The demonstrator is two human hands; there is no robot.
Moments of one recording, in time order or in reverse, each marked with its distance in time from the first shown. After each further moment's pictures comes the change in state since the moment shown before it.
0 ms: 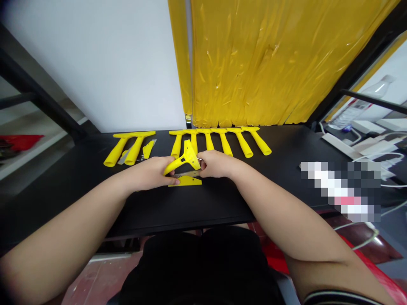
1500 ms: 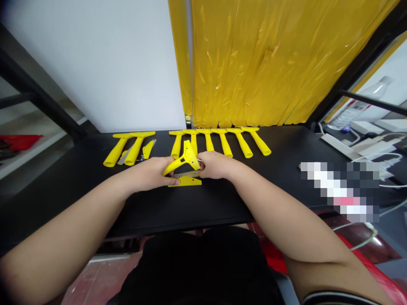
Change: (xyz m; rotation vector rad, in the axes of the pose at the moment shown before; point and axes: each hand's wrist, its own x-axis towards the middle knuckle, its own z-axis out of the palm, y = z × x) left_hand -0.001 0.002 -0.001 0.022 0.021 -0.010; right_hand 0.002 0.000 0.004 -0.024 0.005 0.056
